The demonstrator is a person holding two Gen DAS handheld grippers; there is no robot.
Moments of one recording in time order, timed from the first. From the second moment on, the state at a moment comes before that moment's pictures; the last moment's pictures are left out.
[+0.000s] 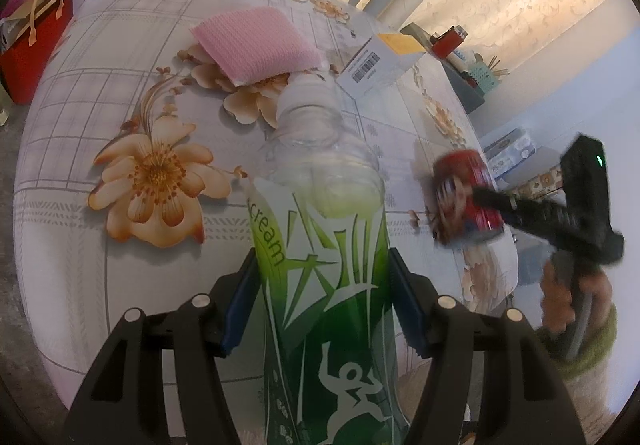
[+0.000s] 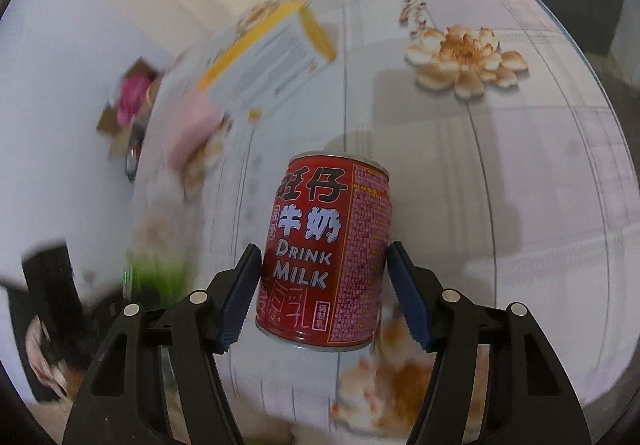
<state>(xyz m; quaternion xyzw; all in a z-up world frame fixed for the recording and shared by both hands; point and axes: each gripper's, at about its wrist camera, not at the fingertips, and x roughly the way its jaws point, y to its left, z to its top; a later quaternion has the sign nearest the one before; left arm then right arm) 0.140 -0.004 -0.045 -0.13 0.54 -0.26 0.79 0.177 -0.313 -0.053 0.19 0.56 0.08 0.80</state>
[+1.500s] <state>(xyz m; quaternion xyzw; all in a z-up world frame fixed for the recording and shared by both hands) 0.132 -0.042 -0.039 -0.01 0.51 -0.24 0.83 0.146 -0.283 -0.076 0.17 0.58 0.07 0.79</state>
